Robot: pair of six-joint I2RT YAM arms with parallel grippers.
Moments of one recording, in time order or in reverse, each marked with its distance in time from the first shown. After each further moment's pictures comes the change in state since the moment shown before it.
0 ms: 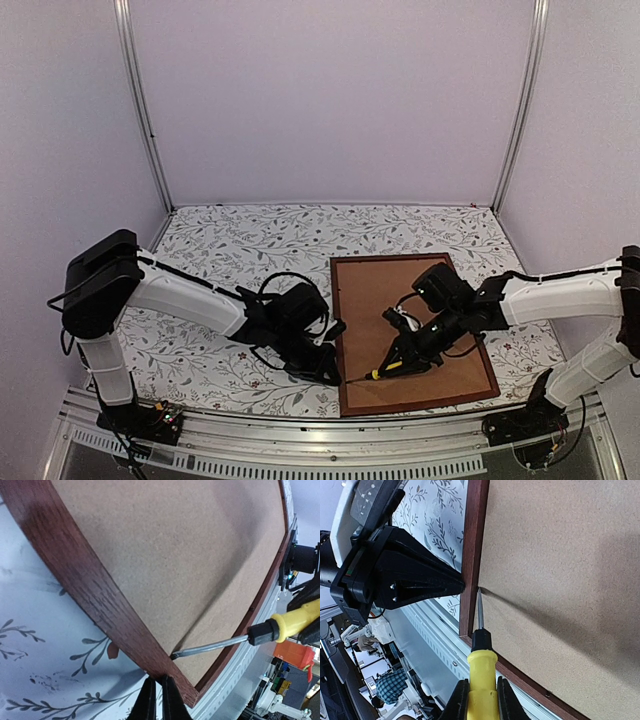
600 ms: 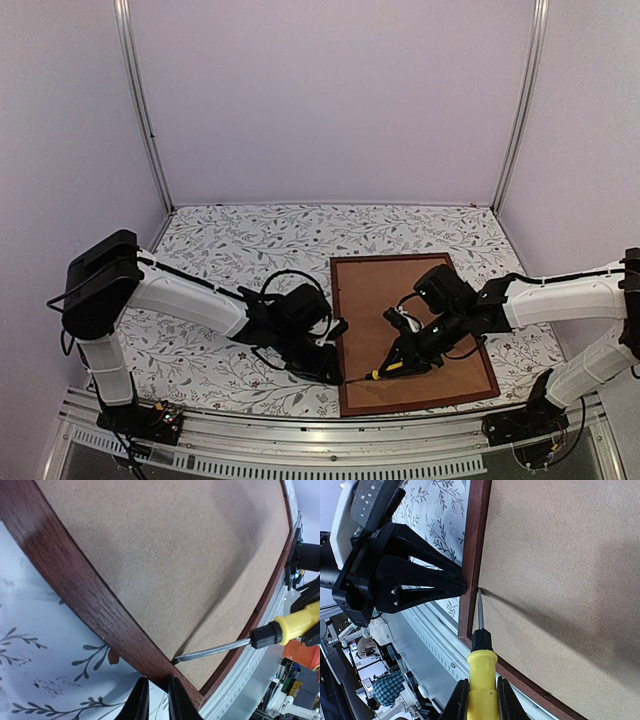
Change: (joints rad) left arm -0.012 0.000 0.020 -0.030 -0.053 0.040; right arm 0.008 -0.020 -0.012 0.006 0.020 0.000
